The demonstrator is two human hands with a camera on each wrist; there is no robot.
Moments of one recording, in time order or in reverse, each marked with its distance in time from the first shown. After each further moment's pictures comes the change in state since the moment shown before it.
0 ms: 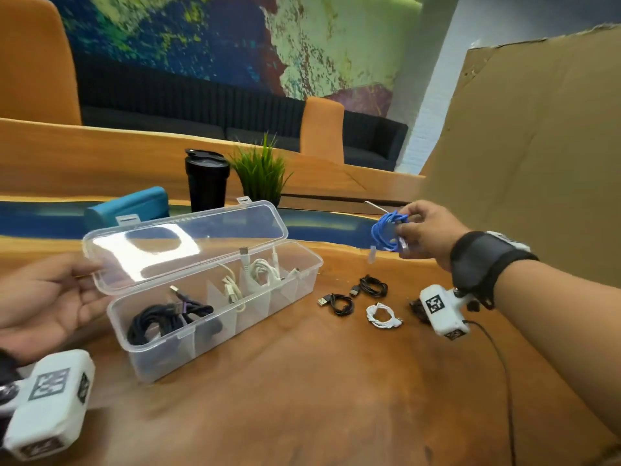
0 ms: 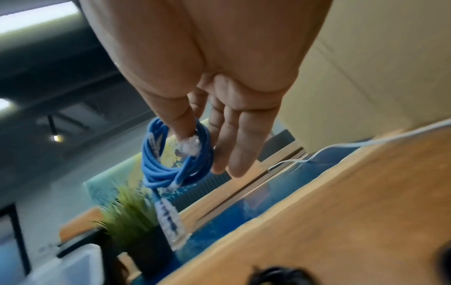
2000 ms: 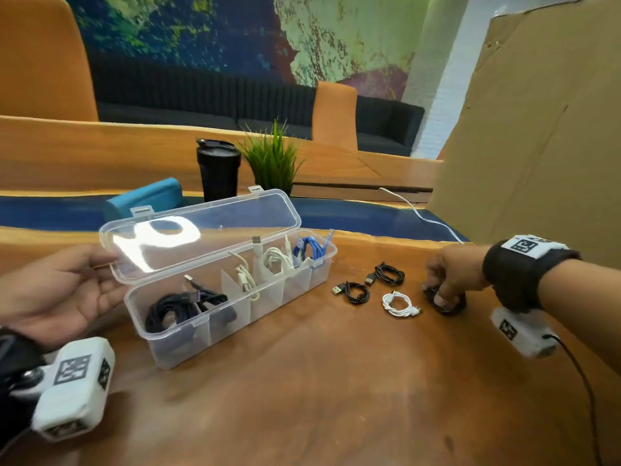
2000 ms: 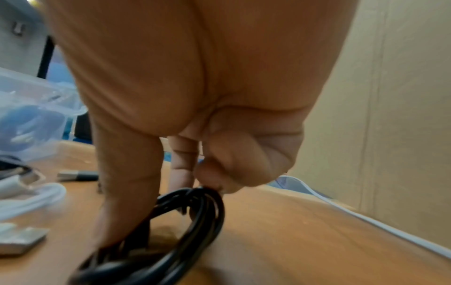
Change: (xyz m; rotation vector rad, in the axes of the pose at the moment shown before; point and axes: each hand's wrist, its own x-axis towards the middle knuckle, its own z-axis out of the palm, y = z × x) left_hand -0.015 0.007 0.020 -0.030 -0.115 -0.037; right_hand -0.002 0.051 -0.016 -1.117 -0.549 0.160
